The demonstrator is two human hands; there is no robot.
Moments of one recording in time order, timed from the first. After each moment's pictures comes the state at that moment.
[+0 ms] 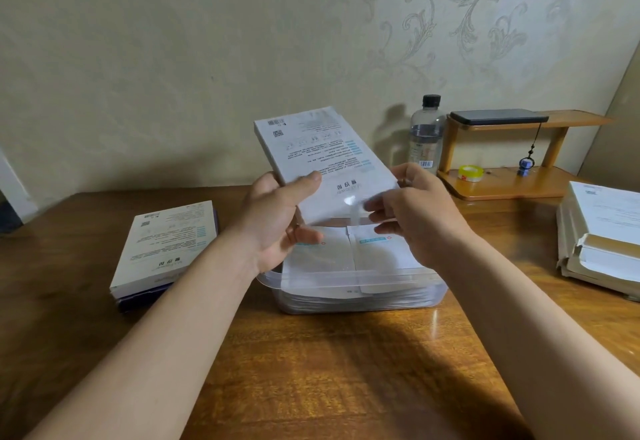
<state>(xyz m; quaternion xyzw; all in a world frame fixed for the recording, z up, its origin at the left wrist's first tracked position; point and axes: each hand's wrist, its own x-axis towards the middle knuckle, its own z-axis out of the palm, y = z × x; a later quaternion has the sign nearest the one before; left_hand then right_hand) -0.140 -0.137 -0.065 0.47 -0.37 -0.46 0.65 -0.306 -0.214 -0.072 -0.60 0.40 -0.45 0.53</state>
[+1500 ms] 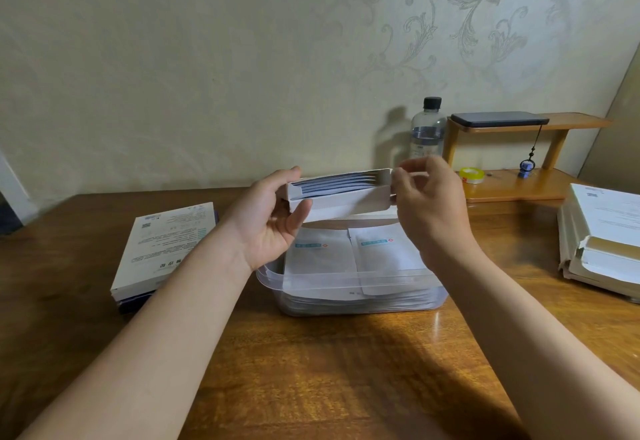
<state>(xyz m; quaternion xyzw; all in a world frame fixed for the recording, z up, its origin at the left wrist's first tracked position) -0.120 -0.145 -0.060 0.43 -0.20 -0.57 0.67 -0.305 -0.219 -0.081 -0.63 0.43 -0.57 0.30</state>
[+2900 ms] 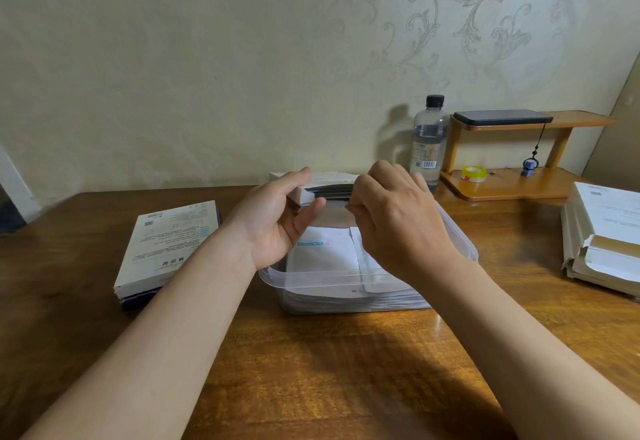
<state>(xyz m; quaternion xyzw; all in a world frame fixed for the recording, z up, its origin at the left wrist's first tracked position) -0.124 -0.146 -0.063 0.41 -0.26 -0.58 0.65 -0.291 -0.203 -0.091 -0.84 0.28 -0.44 -0.17</state>
